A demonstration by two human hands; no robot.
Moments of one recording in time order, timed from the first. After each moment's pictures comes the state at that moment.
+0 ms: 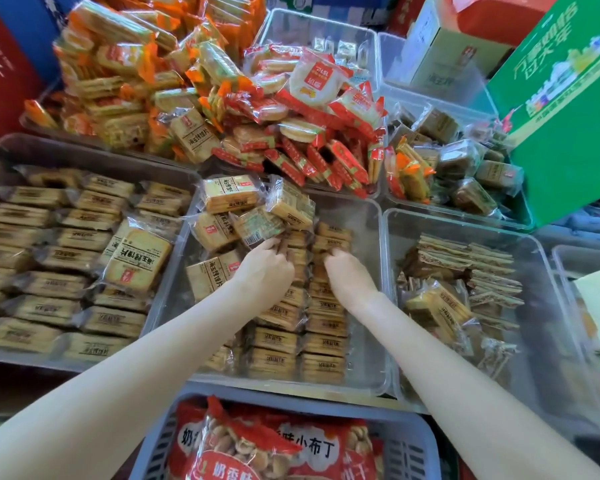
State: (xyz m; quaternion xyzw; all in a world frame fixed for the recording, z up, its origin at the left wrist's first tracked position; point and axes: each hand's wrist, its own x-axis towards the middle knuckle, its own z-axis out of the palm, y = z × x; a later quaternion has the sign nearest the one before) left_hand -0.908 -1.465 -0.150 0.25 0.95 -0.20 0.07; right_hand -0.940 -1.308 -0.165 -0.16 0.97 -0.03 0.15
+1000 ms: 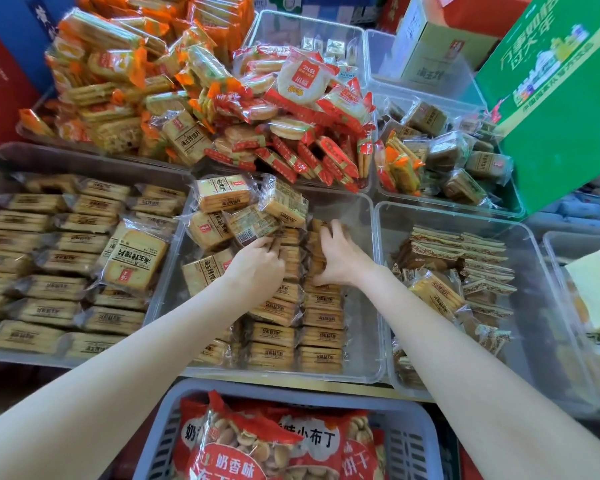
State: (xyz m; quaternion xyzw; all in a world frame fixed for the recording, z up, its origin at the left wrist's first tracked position) left_hand -0.901 -1.468 -0.138 0.27 0.94 -0.21 0.08; right_hand -0.954 -1.303 -0.144 -0.19 0.95 -0.08 0.22
